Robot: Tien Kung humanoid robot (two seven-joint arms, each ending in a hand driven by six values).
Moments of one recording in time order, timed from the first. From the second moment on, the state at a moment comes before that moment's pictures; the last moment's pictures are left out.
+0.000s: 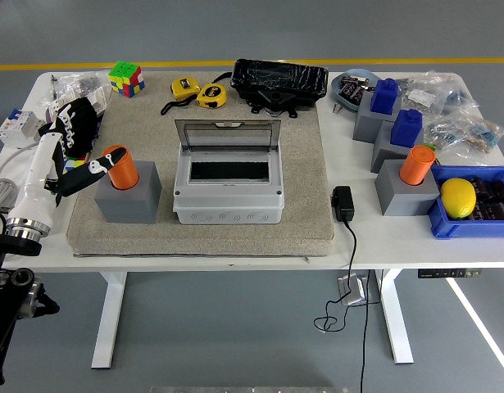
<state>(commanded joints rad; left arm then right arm) -0.10 0.15 -1.47 -1.35 1.48 0.13 -0.22 0.01 -0.12 1.01 0.18 -0.69 -0.18 0.07</state>
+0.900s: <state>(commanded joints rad) -0.17 0.11 -1.44 -1.18 1.34 0.03 -0.26 0.01 -0.12 1.01 0.18 -0.69 -0.18 0.07</state>
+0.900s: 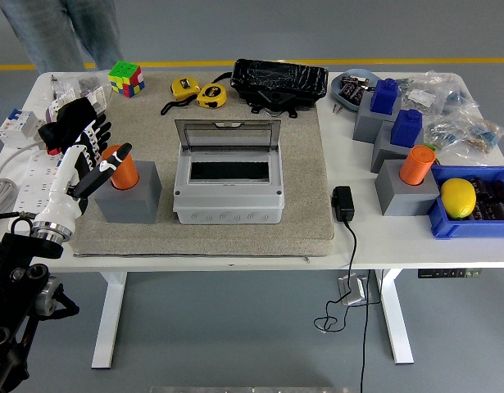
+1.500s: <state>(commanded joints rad) -0.25 0.10 -1.47 -1.09 1.36 0.05 -0.27 0.01 -0.13 1.00 0.18 -0.68 -0.18 0.07</state>
